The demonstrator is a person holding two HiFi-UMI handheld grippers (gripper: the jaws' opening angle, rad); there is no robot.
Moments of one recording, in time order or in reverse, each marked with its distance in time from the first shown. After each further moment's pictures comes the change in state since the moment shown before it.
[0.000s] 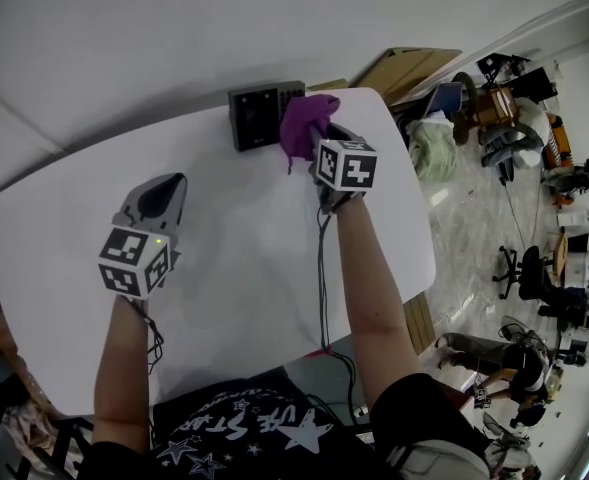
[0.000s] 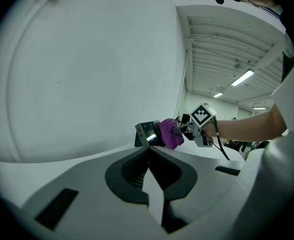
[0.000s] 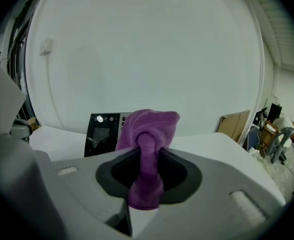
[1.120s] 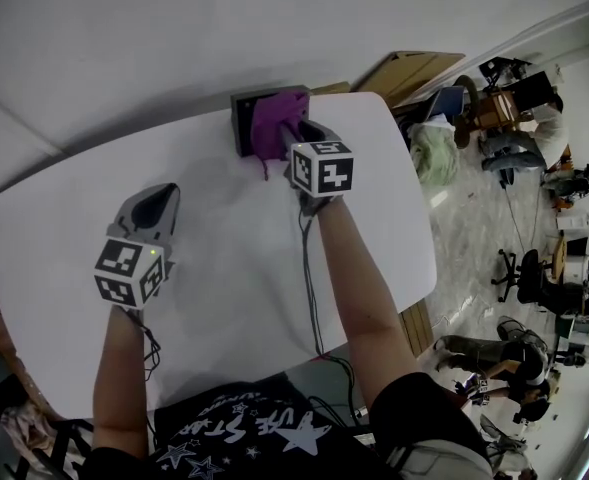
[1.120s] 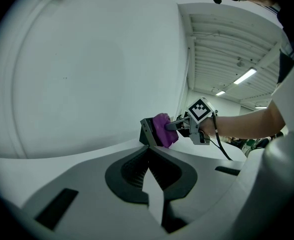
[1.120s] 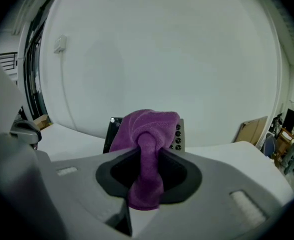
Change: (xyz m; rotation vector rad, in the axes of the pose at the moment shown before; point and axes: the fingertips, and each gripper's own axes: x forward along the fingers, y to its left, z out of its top) left arm -0.012 0.015 -0.015 -0.005 0.023 0.021; right arm 0.022 0.072 0.016 -0.084 -0.034 0.138
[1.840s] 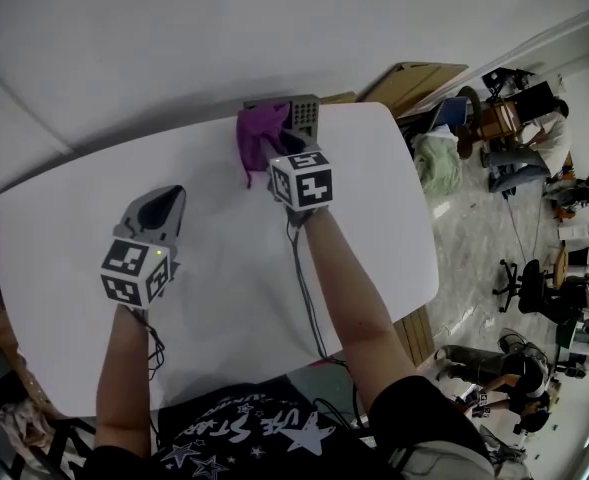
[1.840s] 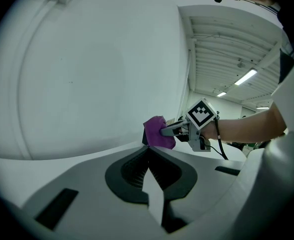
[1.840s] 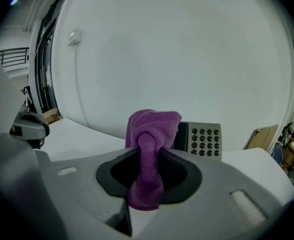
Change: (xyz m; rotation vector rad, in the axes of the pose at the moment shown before) left arm -0.010 0.006 0.005 -0.003 -0.021 0.016; right arm 0.011 0.060 0.005 -0.086 0.001 0.077
